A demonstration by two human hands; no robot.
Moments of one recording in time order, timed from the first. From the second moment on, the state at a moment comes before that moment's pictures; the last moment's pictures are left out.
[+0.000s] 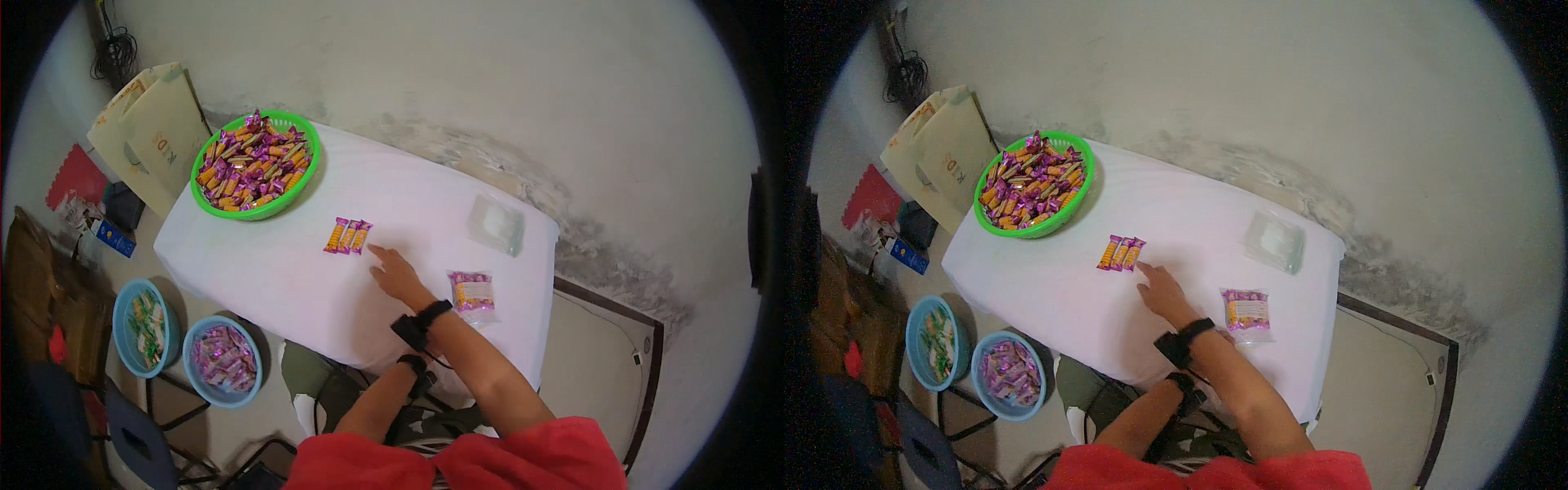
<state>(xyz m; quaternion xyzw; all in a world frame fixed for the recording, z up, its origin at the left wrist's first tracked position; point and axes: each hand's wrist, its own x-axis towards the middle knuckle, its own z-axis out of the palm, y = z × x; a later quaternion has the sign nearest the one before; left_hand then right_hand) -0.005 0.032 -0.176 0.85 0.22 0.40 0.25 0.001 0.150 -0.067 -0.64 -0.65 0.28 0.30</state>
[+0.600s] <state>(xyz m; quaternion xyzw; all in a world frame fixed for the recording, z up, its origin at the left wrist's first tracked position) 0.016 0.029 -0.199 0.90 0.24 0.23 0.29 0.001 0.169 -0.092 -0.70 -0.63 0.24 0.23</state>
